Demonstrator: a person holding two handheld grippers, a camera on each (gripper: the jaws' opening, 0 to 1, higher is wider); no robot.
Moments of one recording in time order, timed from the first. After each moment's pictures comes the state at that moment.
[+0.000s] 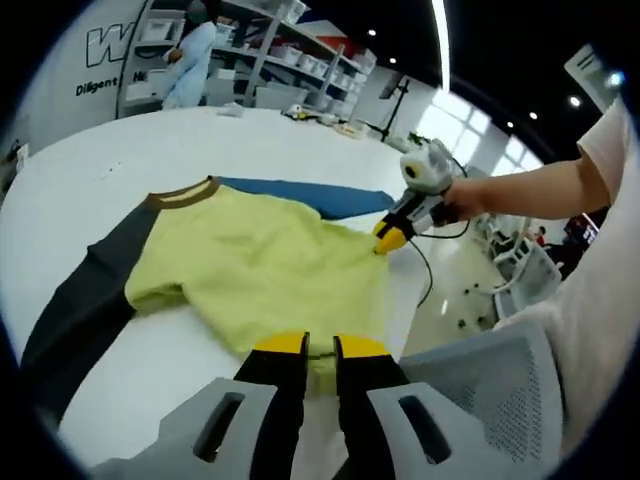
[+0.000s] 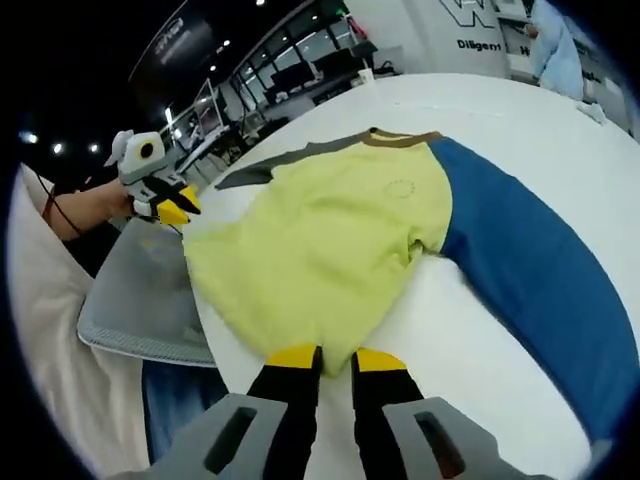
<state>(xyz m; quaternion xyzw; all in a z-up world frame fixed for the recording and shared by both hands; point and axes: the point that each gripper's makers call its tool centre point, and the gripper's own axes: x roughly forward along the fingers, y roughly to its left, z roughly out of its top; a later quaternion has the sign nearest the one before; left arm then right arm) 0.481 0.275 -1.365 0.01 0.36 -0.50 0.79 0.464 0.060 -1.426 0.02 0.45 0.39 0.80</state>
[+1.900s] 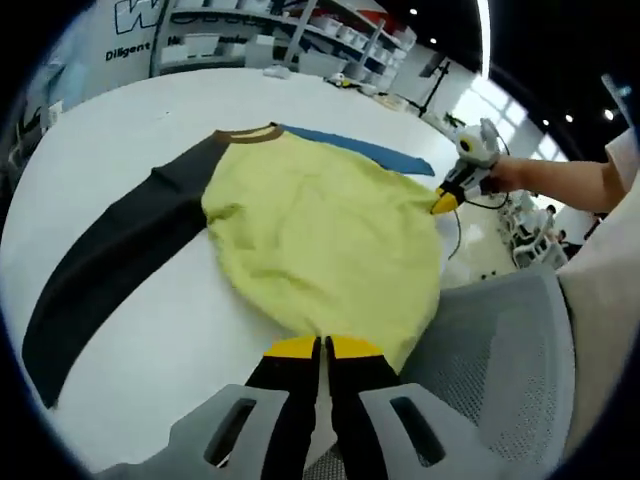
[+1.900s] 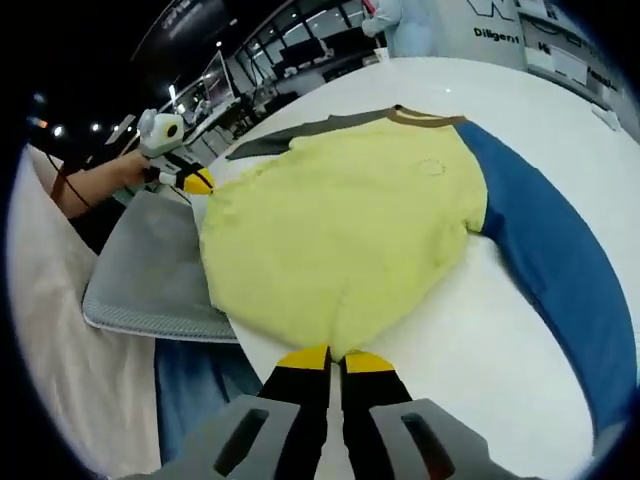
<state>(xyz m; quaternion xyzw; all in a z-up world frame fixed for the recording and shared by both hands) 0.458 0.363 -1.399 0.03 0.45 -0.44 0.78 0.432 0.068 -1.426 -0.02 0.50 0.40 0.77</state>
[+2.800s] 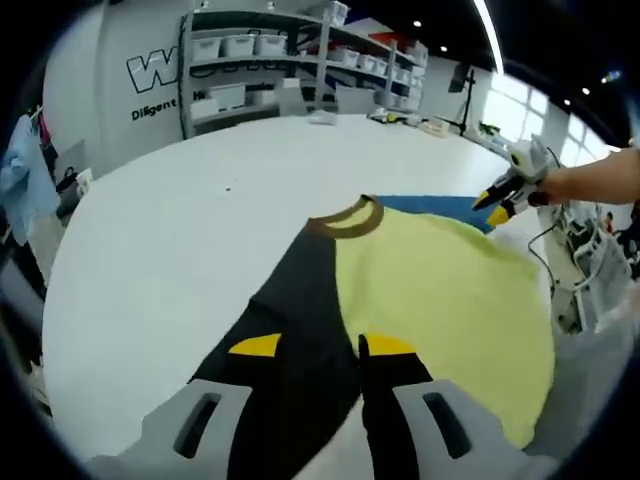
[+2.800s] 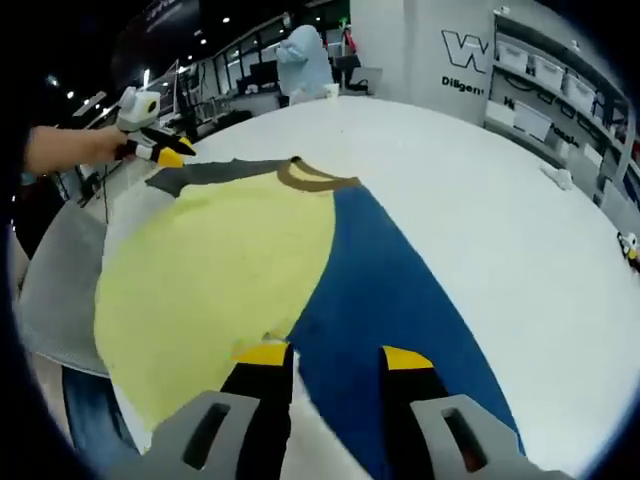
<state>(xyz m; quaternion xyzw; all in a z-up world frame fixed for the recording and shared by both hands) 0.679 0.364 -1.387 0.10 0.34 -0.36 0.86 0.614 0.005 -1.427 -0.11 0.40 0.29 0.86</state>
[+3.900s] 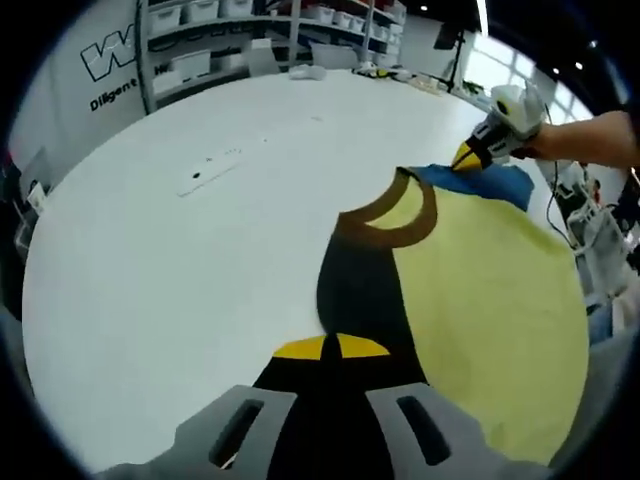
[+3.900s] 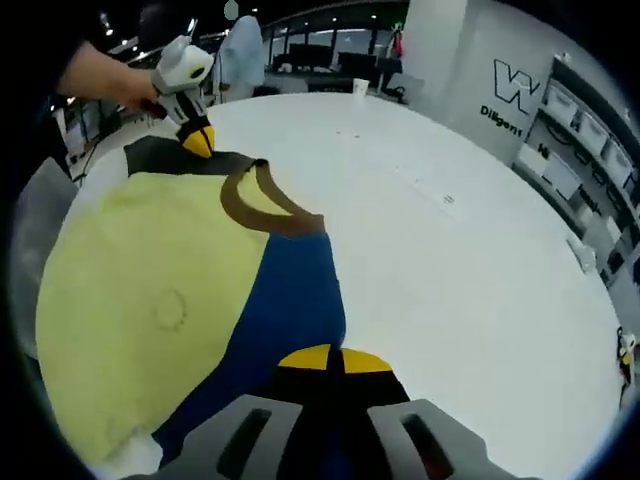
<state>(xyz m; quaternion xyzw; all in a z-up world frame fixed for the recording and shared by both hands) 0.762 0.328 -1.443 0.16 0.40 -0.40 0.81 0.733 0.026 -1.447 -0.24 0.36 0.33 0.84</state>
